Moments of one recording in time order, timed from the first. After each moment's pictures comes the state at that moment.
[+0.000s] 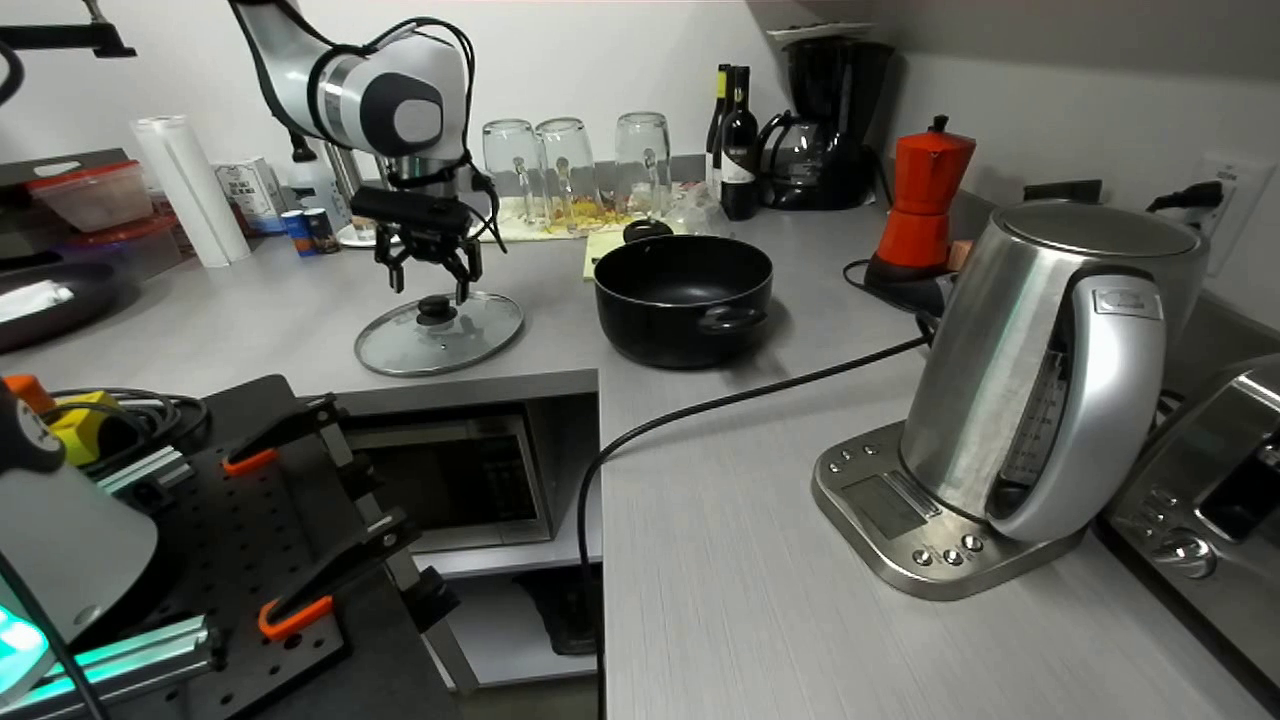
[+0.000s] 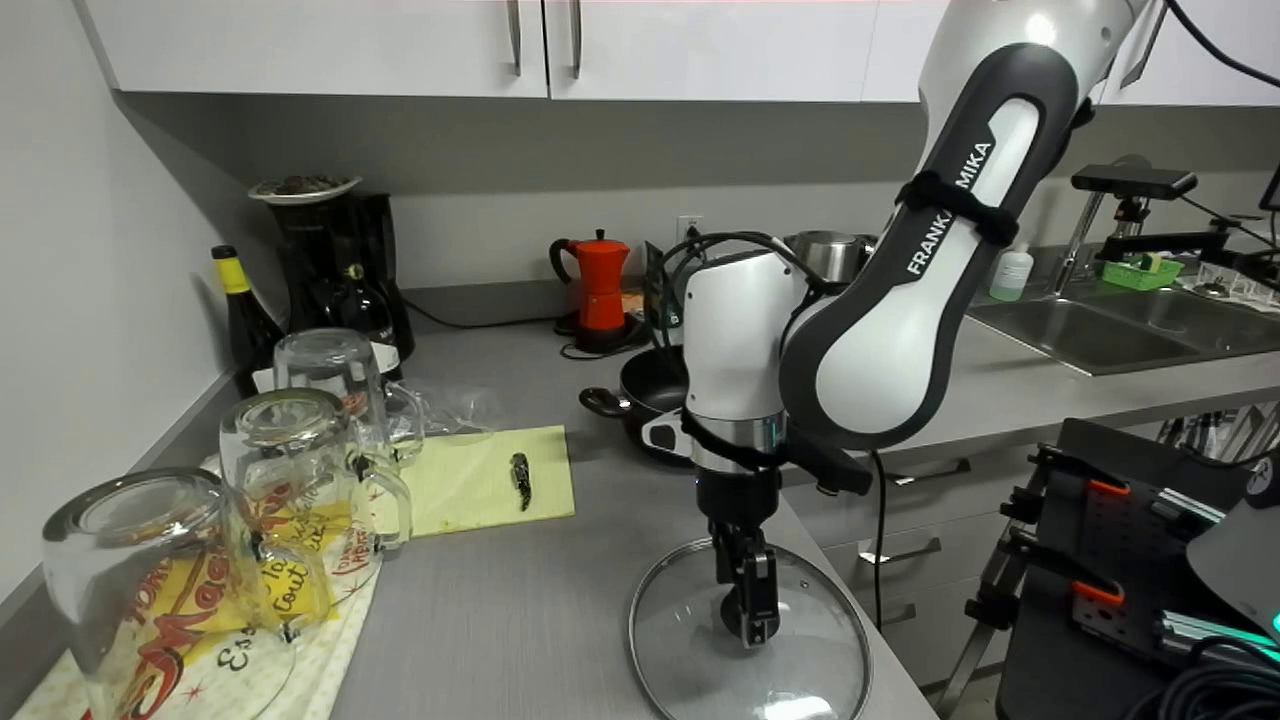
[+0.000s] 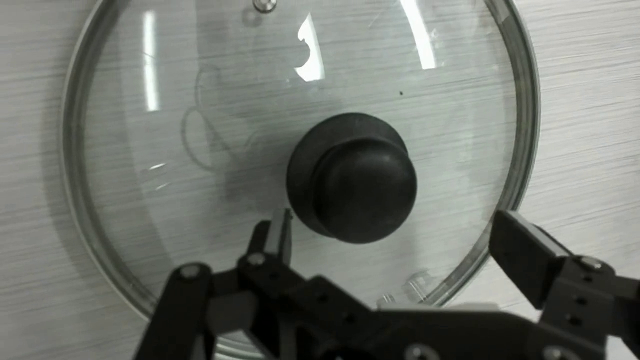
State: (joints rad) arm 0.24 0.58 0.35 -2.20 0.06 2.67 -0.34
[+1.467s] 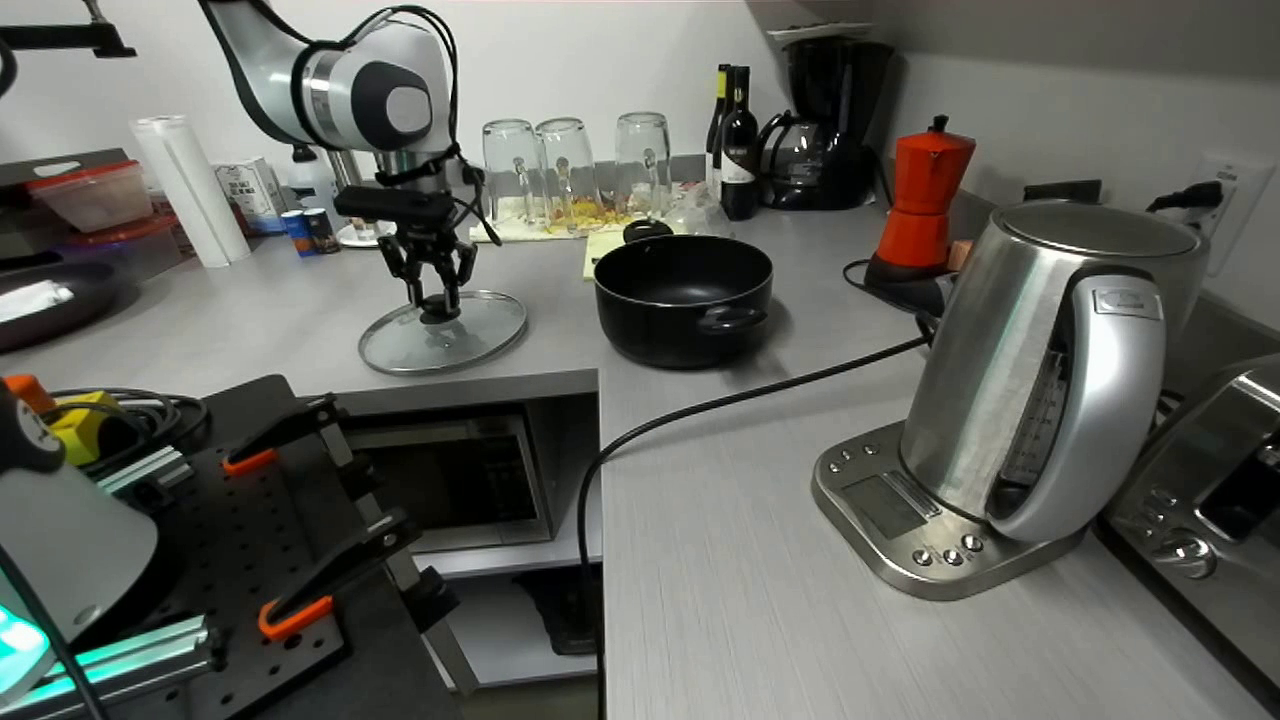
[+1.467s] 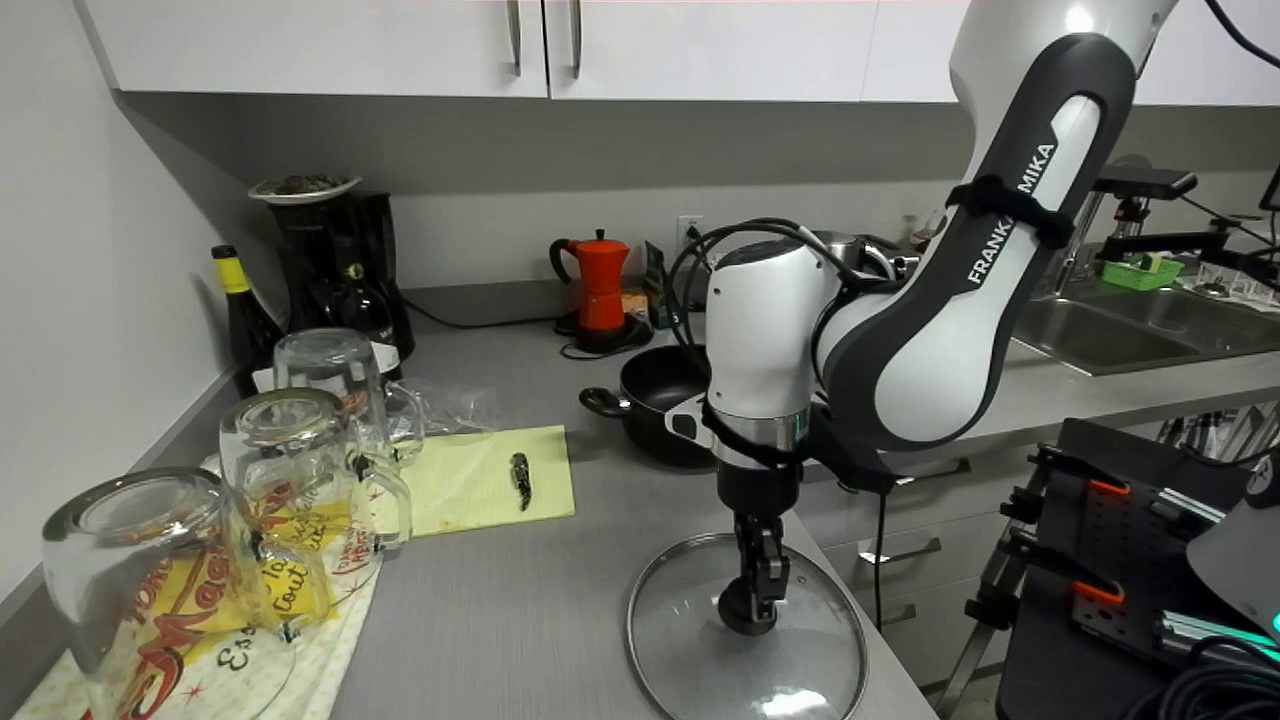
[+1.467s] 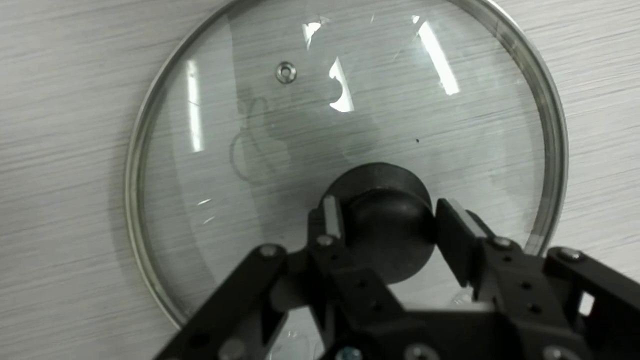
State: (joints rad) arm 0.30 0.51 0.28 -2.27 -0.06 2.70 -0.14
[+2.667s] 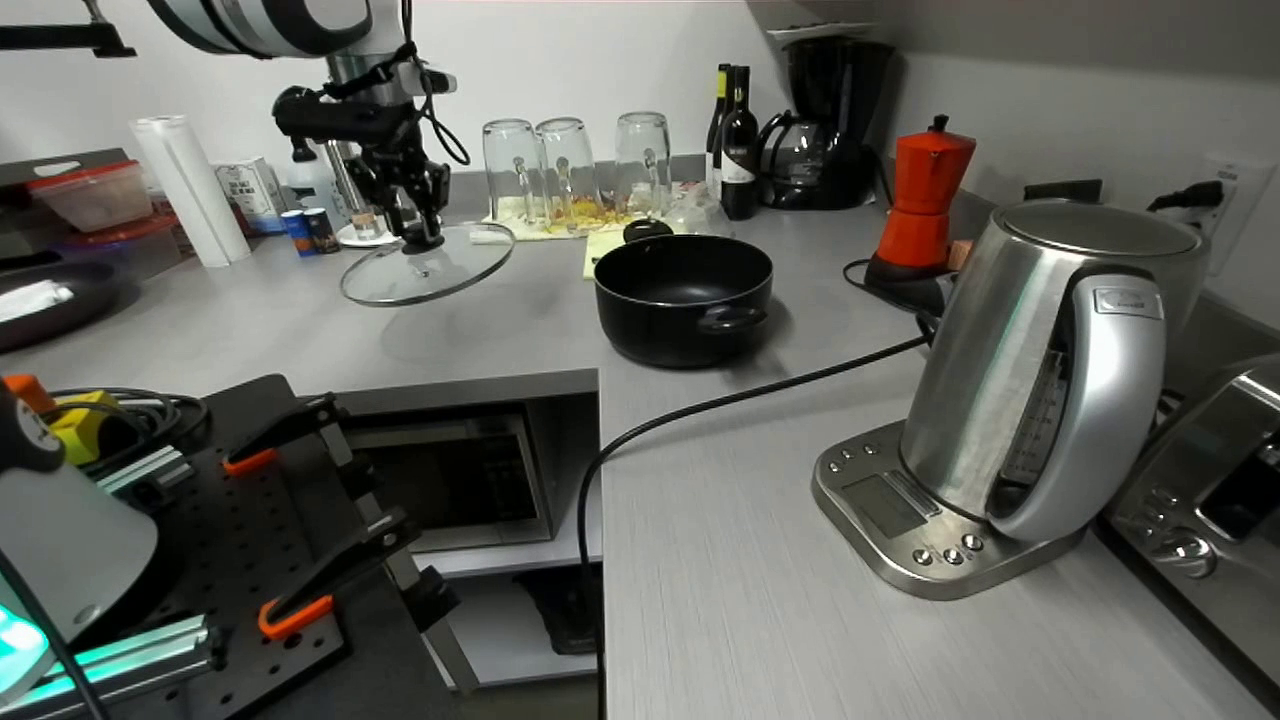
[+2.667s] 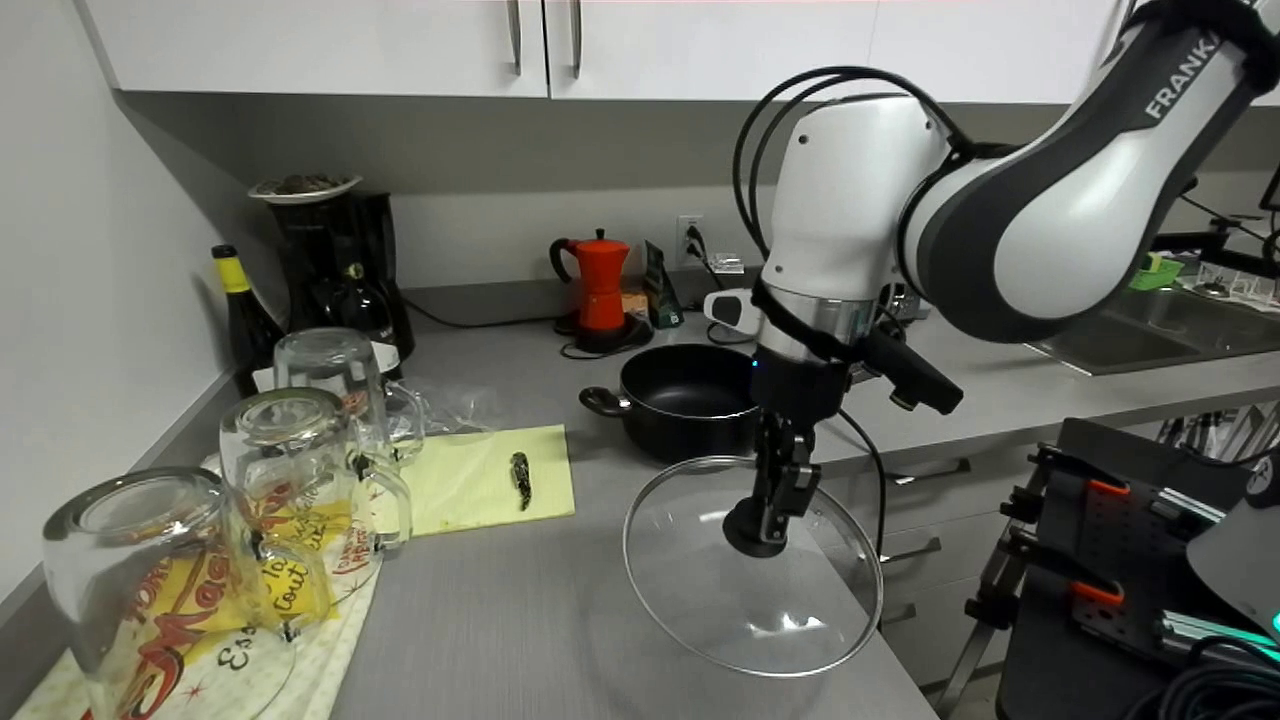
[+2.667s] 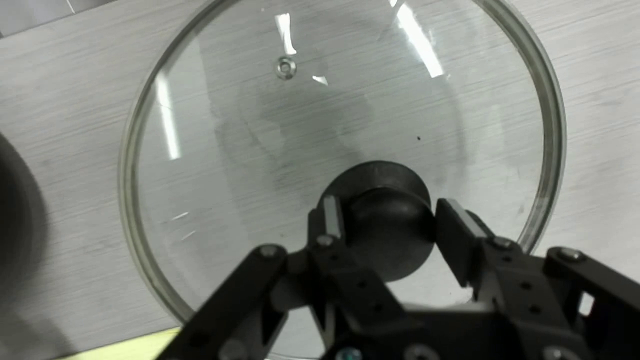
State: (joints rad) arm 0.27 0.17 0.35 -2.46 0.07 2.72 -0.11
